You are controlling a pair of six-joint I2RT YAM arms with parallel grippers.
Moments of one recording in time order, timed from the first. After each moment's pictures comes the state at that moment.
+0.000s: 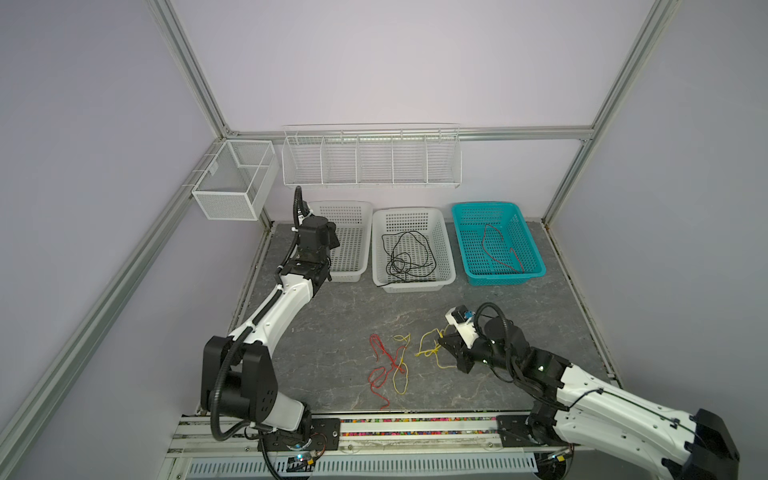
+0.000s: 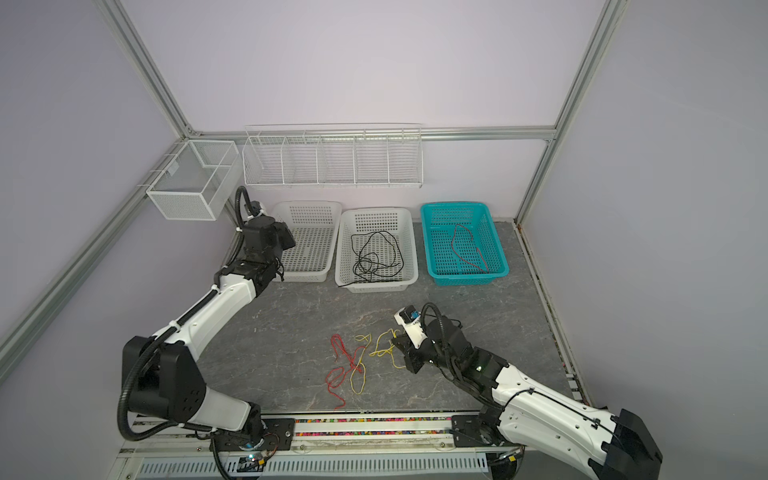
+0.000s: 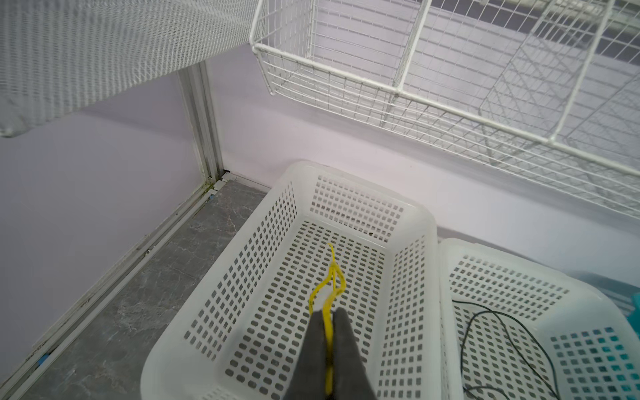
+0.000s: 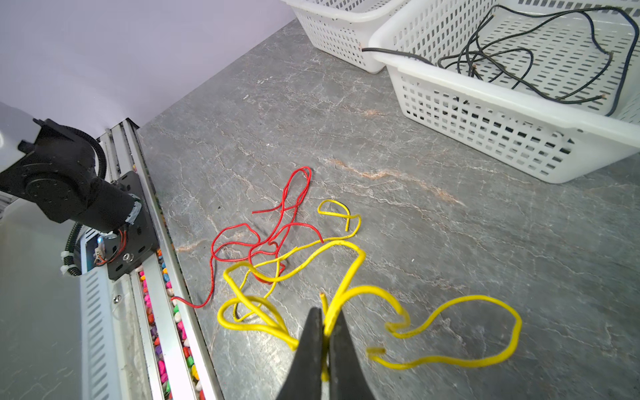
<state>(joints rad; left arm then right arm) -0.27 1.55 1.18 0.05 -0.43 -0.30 0.88 0.83 0.44 -0.13 -0.15 0.21</state>
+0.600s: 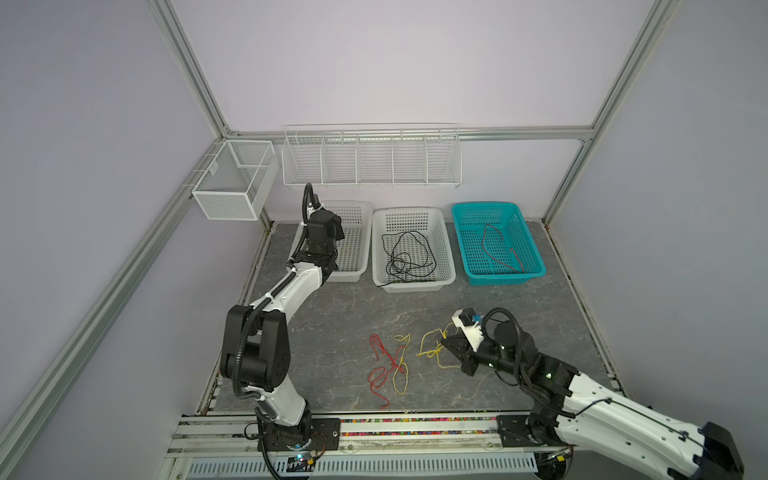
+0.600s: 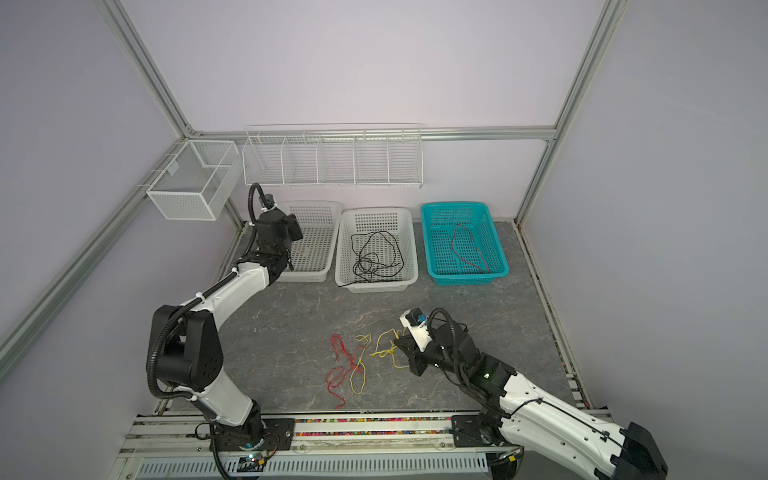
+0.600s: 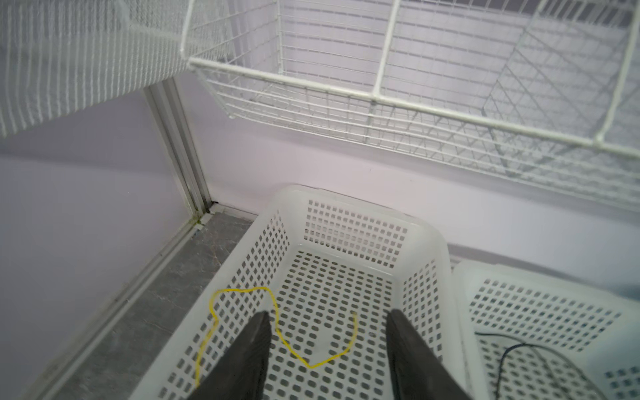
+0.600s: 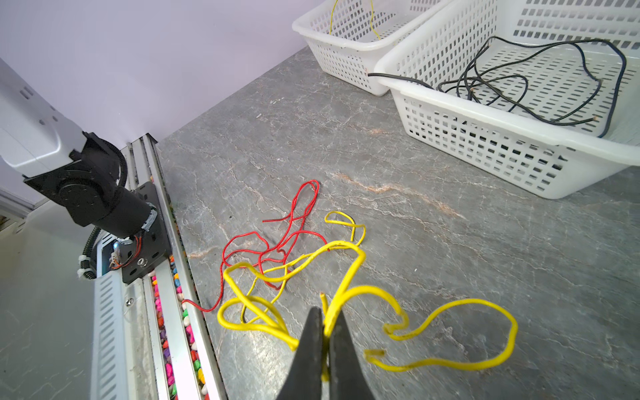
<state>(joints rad) -0.26 1.67 1.25 0.15 -0.40 -0.23 0.87 0.72 0.40 -0.09 -0.17 0.21</state>
